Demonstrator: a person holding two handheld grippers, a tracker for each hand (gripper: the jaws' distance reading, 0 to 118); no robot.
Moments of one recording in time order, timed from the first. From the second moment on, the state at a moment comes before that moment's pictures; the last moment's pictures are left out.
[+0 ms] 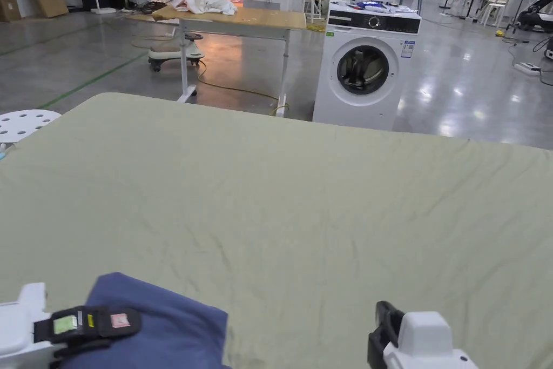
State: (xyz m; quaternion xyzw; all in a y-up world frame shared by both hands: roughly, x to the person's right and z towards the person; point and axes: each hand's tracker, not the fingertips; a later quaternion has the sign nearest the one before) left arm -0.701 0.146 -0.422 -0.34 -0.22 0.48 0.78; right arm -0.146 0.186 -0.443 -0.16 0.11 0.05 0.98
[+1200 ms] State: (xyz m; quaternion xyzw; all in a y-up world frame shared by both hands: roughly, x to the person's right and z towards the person) left arm -0.781 0.280 -0.384 -0.37 0.18 0.05 0.91; right arm -0.100 0.201 -0.463 -0.16 0.07 0.06 0.98
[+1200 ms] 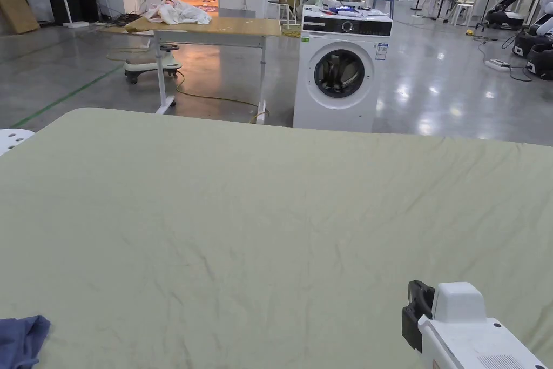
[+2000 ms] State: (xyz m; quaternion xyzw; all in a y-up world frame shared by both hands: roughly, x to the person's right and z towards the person) left arm -0.504 0.218 -0.436 -0.12 0.04 -0.02 0.99; right arm -0.115 0.205 -0.457 -0.13 0.05 0.03 0.99
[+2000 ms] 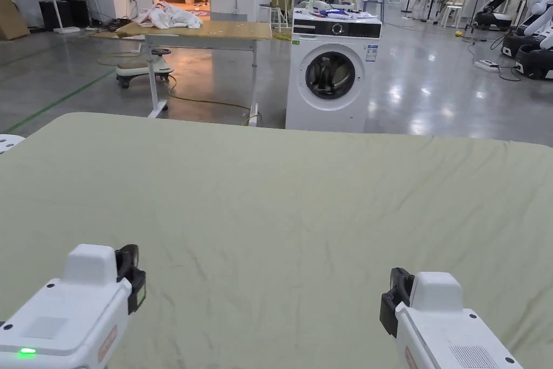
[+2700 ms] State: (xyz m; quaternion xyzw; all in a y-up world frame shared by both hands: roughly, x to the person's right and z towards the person) left arm -0.457 0.216 -0.434 -0.08 0.07 -0.03 0.99; right arm -0.111 0.205 -0.447 -0.10 0.01 0.00 1.00
